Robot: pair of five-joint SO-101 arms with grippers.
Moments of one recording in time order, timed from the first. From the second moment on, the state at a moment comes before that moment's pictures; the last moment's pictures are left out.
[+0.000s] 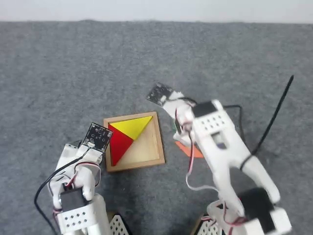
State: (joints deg) left arm -22.2 -102.5 97.3 64.5 -33.5; right arm -25.6 -13.9 35.7 64.0 32.2
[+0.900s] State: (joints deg) left arm -22.2 -102.5 97.3 64.5 -33.5; right arm -11.4 10.4 23.2 56.5 28.4
